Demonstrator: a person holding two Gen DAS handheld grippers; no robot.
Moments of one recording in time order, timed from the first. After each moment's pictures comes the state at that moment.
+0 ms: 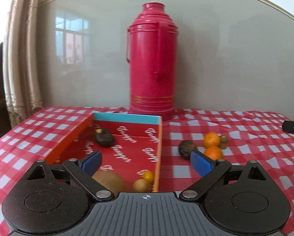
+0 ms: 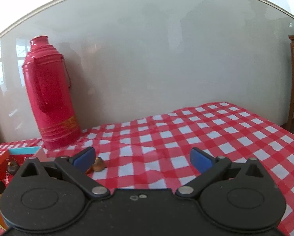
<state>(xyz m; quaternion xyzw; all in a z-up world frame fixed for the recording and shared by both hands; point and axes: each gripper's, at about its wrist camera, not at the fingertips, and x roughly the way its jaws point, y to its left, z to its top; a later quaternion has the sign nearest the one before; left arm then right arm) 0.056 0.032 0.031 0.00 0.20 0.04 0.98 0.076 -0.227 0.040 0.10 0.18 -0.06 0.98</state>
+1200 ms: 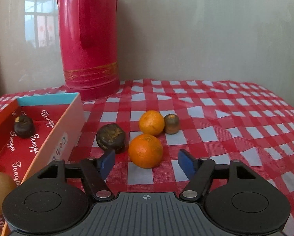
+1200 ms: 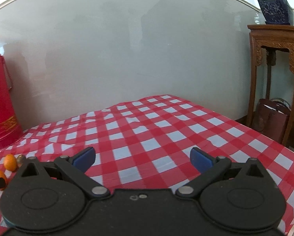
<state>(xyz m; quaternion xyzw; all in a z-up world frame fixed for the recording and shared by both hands) 0.139 -0.076 -0.008 0.02 0.29 -0.03 0.96 0.068 -0.327 0.004 0.11 0.19 -0.18 0.96</state>
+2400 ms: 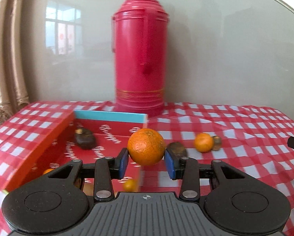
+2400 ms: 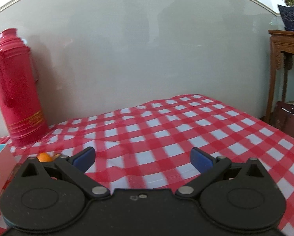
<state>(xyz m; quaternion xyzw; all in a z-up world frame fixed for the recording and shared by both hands) 0.095 0.023 0.032 0.00 0.24 0.02 0.97 0.088 -0.249 0.019 0.09 0.20 -0.13 0.97</state>
